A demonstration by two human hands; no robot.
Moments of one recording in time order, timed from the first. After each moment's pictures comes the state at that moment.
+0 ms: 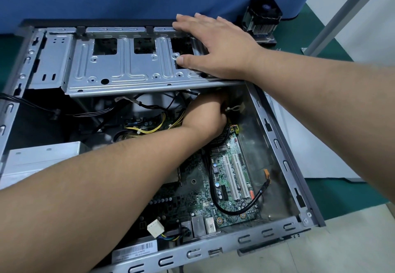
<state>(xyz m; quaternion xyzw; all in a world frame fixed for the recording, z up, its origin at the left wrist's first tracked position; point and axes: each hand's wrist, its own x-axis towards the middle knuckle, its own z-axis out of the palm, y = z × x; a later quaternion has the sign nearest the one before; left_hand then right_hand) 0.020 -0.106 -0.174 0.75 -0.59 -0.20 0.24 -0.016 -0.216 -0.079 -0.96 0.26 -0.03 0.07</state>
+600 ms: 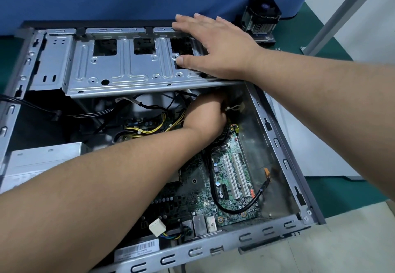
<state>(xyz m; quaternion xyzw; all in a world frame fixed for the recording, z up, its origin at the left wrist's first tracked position) 0.020 -0.104 -0.175 0.75 -0.58 -0.20 0.24 -0.017 -0.215 -0.078 -0.96 0.26 -0.03 0.07</state>
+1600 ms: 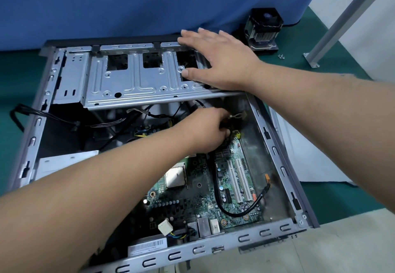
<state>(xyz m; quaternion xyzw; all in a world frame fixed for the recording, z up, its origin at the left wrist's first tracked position) 0.041 -0.075 -0.129 0.69 -0.66 -0.28 0.13 -0.017 -0.214 -0.077 -0.96 0.26 -0.02 0.06</state>
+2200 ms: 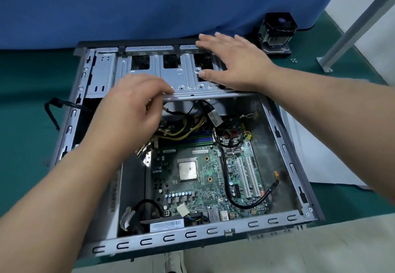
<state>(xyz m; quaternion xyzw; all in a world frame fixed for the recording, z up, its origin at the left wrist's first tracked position) 0.137 0.027 -0.082 0.73 -0.62 0.00 0.29 -0.017 -0.214 -0.078 -0.96 0.26 -0.02 0.06</state>
